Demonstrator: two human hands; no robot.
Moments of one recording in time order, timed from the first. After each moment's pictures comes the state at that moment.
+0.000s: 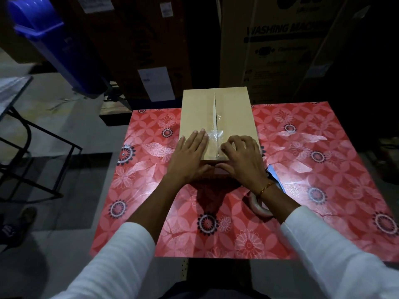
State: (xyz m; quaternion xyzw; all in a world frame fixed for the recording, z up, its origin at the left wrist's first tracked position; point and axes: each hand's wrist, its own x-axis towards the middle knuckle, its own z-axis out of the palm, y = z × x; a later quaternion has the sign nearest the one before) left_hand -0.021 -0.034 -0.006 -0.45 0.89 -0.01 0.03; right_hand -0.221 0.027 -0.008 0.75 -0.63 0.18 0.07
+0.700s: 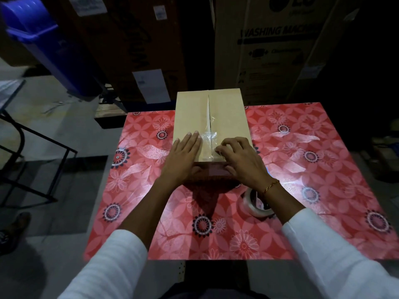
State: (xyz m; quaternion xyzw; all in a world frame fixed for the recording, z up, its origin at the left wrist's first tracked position) left_hand -0.023 -0.032 0.001 -0.45 0.89 0.01 0.02; right_hand -0.243 0.031 0.003 0.80 -0.58 0.16 0.01
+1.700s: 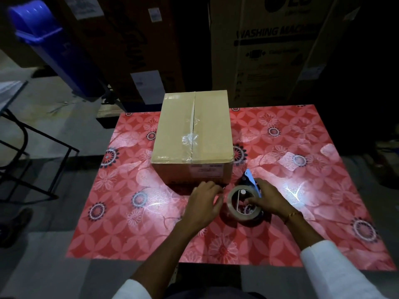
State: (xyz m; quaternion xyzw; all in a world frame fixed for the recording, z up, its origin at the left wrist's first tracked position) left_hand -0.119 0.084 -0.047 -0.48 0.84 0.21 -0.16; right_hand -0.359 0.102 -0.076 0.56 -0.70 0.17 -0.41
